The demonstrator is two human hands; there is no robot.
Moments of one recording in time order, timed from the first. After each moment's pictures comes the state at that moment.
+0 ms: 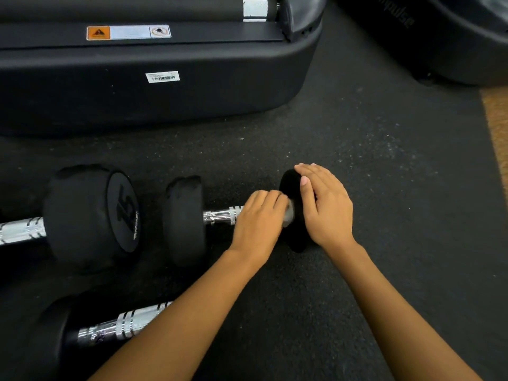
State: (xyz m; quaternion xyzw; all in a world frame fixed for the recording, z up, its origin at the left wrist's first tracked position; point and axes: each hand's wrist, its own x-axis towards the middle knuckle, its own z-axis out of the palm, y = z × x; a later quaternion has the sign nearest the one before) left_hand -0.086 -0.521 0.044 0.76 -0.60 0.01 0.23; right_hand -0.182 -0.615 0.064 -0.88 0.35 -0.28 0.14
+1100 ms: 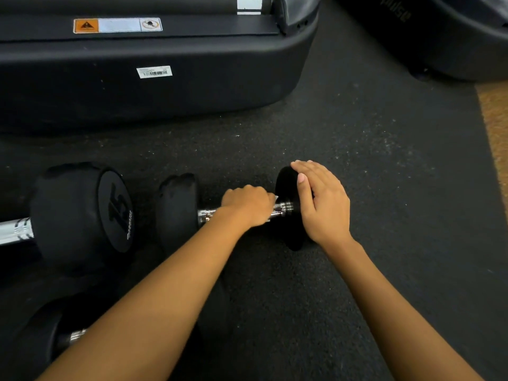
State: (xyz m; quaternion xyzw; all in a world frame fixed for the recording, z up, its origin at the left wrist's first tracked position) left_hand -0.048 -0.554 0.072 0.79 -0.55 -0.26 -0.07; right_hand -0.180 -0.616 0.064 -0.88 0.34 -0.29 0.16
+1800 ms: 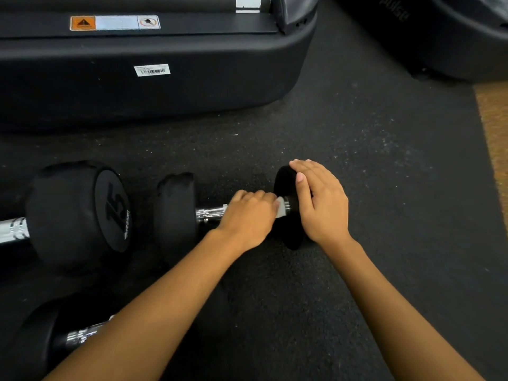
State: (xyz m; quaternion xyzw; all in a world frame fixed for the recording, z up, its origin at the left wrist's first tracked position) left_hand -0.068 -0.531 0.057 0.78 -0.60 -0.14 0.09; right_hand -0.182 -0.616 0.063 -0.88 0.34 -0.29 0.16
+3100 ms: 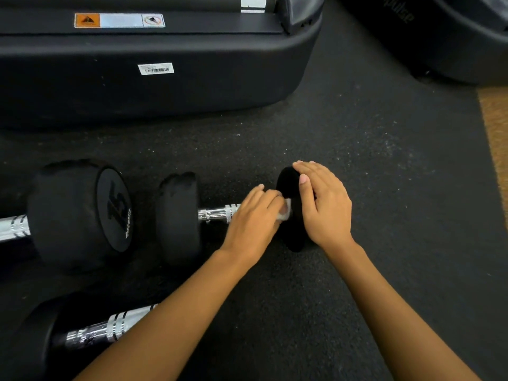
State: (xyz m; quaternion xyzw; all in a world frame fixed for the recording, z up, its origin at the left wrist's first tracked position) left_hand -0.079 -0.517 0.038 0.72 -0.62 -0.04 0.30; right_hand -0.182 -0.615 0.064 -0.88 0.35 -0.28 0.15
